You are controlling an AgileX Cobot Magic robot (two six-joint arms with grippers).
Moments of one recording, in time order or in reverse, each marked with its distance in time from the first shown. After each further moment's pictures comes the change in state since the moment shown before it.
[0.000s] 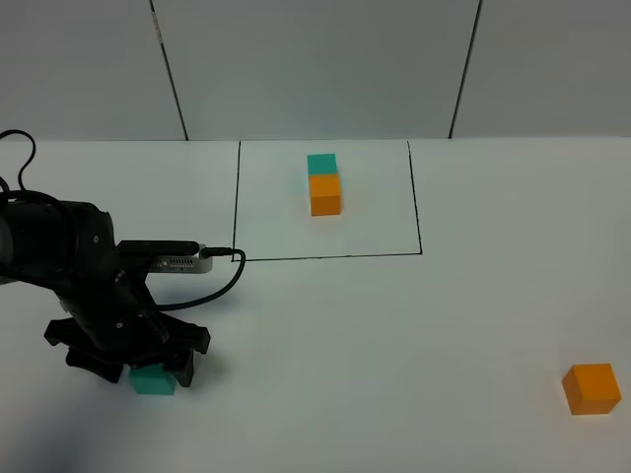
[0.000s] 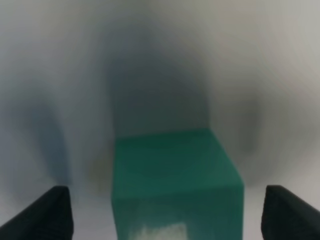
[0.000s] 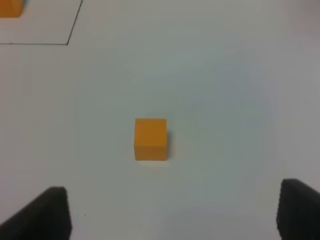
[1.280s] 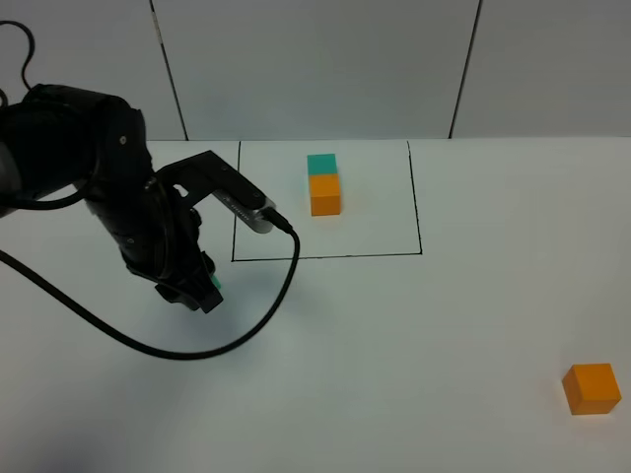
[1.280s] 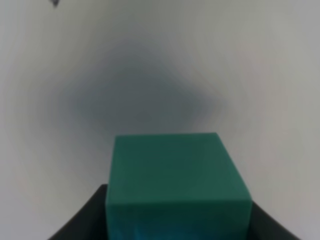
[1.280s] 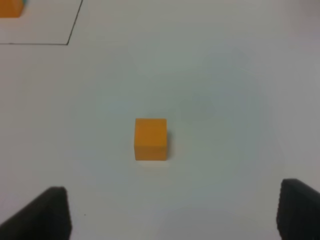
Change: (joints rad) left arm -0.133 -0.050 -0.361 0.085 0.254 0.582; right arm 0.000 0.000 0.000 0.000 0.000 -0.001
